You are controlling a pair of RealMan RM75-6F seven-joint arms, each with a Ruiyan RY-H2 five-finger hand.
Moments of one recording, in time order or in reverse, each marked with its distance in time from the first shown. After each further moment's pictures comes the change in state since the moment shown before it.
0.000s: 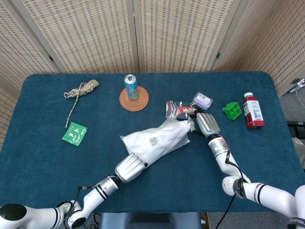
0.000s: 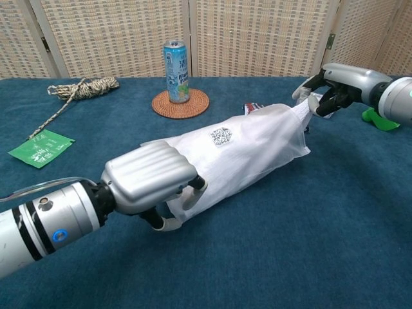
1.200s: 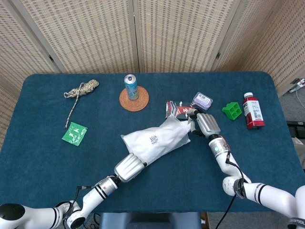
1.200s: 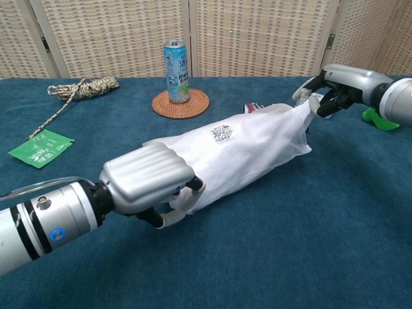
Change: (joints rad) left arm 0.001 0.019 0.000 -0.025 -0.023 -0.016 0.004; right arm -0.005 0.005 0.001 0.001 -0.008 -0.003 0.011
